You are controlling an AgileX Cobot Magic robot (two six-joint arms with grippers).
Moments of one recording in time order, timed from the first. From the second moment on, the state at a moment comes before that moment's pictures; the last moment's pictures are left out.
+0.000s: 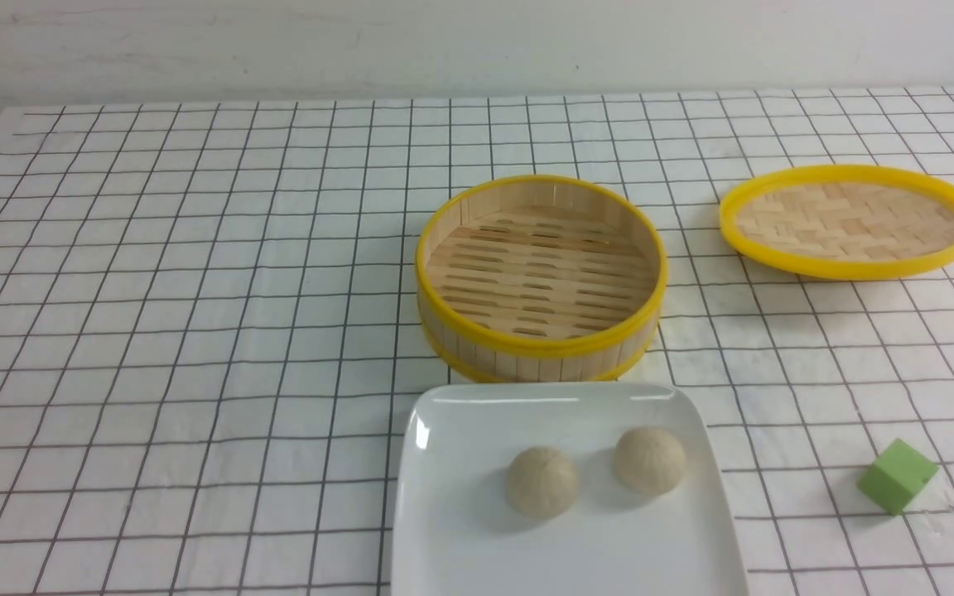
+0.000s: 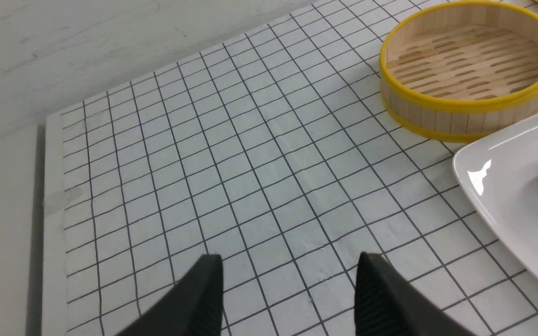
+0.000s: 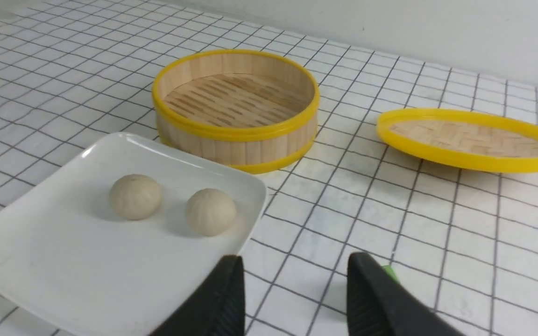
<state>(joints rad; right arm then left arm) 0.38 -0.02 -0.48 0.12 0.86 -0.09 -0.79 0.38 -1.02 0.54 1.24 -0.15</state>
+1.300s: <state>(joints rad) 0.38 -0.02 -0.02 0.02 0.36 -0.09 -0.79 0.38 -1.02 0.55 1.24 -0.15</state>
